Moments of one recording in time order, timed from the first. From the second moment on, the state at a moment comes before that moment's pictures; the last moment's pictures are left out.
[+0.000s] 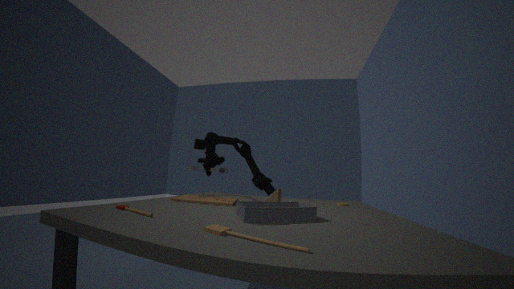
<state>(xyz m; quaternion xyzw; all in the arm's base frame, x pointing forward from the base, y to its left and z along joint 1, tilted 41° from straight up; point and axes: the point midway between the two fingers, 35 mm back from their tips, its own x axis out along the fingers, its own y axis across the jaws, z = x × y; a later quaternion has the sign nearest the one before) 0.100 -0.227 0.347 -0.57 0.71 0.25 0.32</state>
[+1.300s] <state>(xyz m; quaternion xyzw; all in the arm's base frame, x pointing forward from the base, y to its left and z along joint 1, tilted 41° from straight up) 0.129 -0.249 0.351 -0.67 0.73 0.11 0.10</state>
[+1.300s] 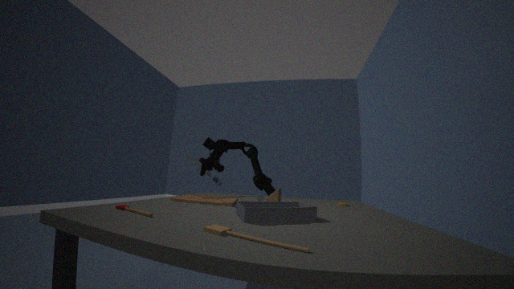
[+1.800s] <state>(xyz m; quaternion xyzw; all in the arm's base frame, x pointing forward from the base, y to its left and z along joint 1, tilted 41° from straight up) 0.123 -0.237 0.343 -0.66 0.75 0.05 0.03</state>
